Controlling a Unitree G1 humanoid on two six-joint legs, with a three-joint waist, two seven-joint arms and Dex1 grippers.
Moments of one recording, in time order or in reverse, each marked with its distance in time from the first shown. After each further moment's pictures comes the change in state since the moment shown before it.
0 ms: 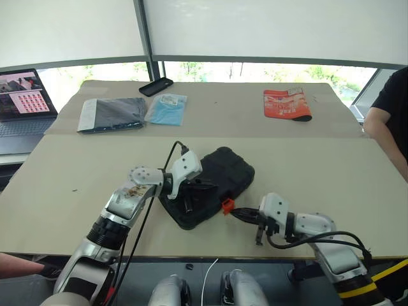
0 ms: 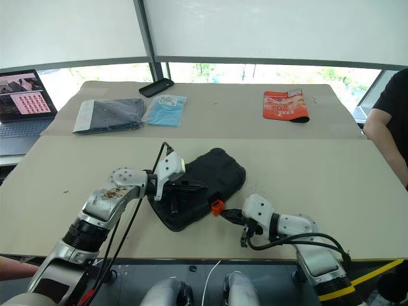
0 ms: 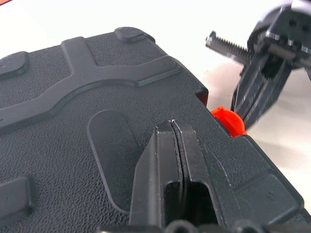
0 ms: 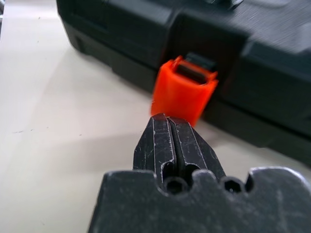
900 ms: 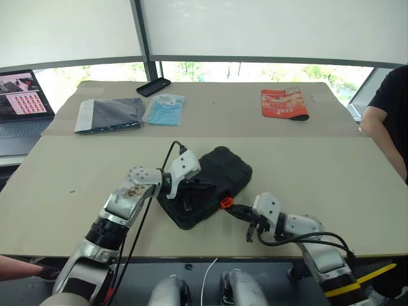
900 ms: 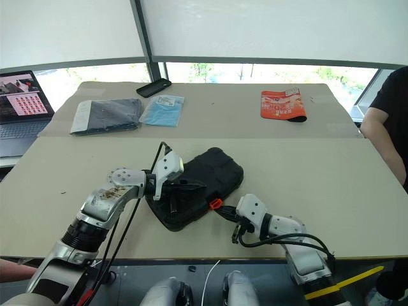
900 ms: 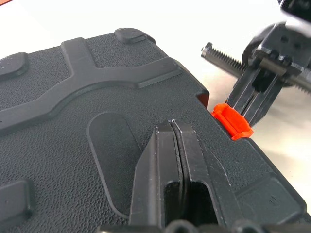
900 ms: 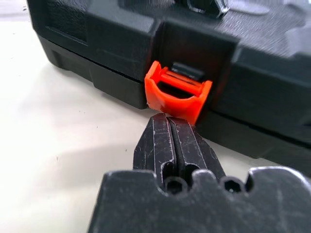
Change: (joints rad) left arm 0.006 0.006 0.008 0.000 -0.005 0.003 0.008; right arm -0.010 0.076 -0.026 0.049 -0.007 -0.100 -0.032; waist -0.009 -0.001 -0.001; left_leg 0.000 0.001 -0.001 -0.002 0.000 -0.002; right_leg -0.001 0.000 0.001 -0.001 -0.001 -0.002
